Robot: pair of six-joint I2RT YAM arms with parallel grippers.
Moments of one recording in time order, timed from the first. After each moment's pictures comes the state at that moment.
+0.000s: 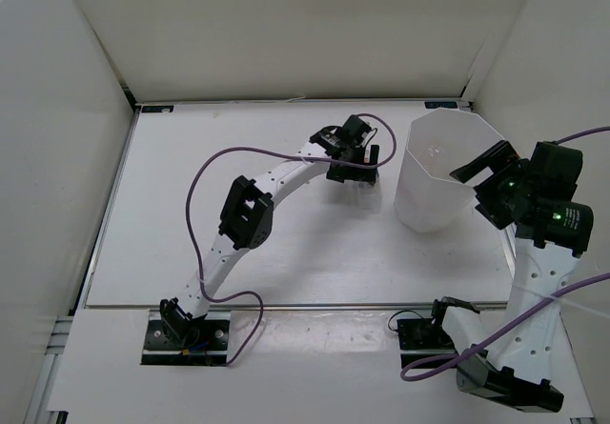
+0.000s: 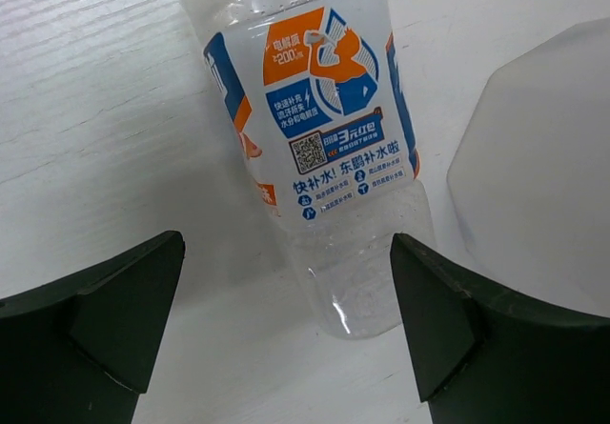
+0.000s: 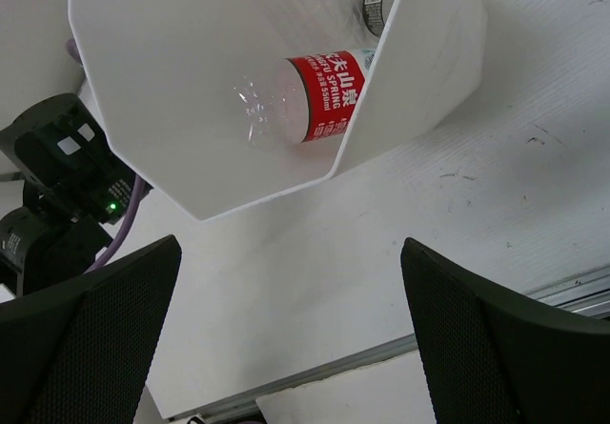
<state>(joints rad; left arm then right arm) -0.79 2.51 2.38 -0.82 0.01 -0.53 -0.26 0.94 1.42 -1.22 -0.23 0.65</state>
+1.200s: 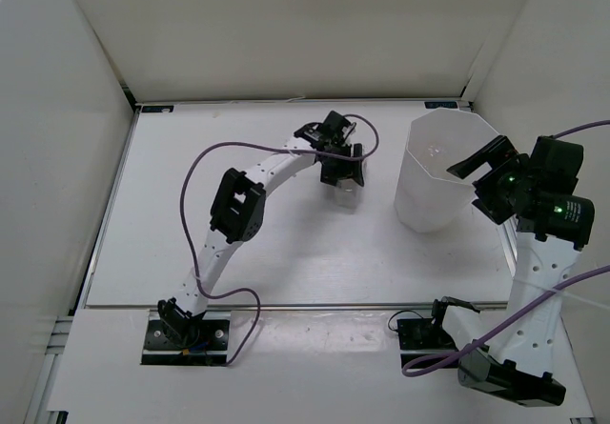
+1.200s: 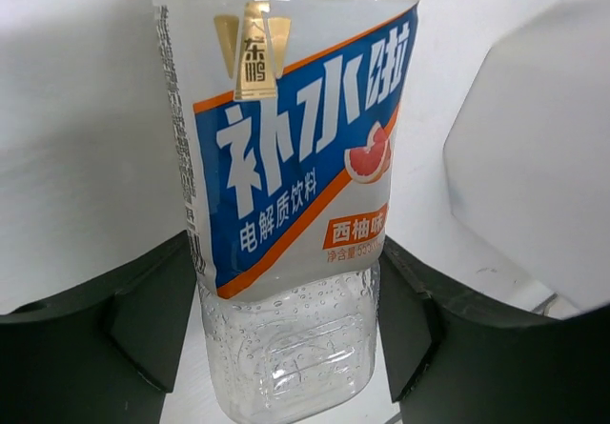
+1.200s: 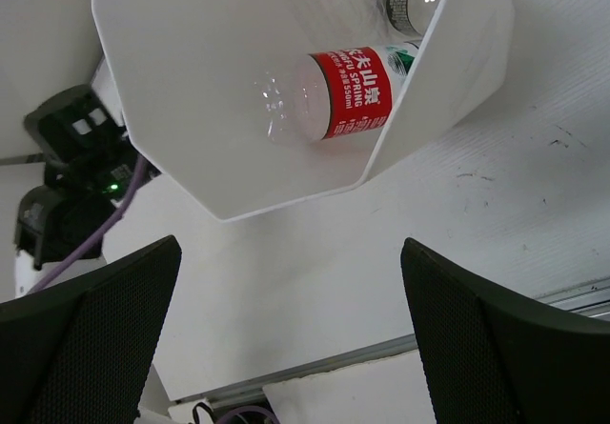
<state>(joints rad) -0.70 2.50 2.25 -0.74 0.29 -0.57 -0.26 0.97 1.44 -1.21 -0.28 0.64</state>
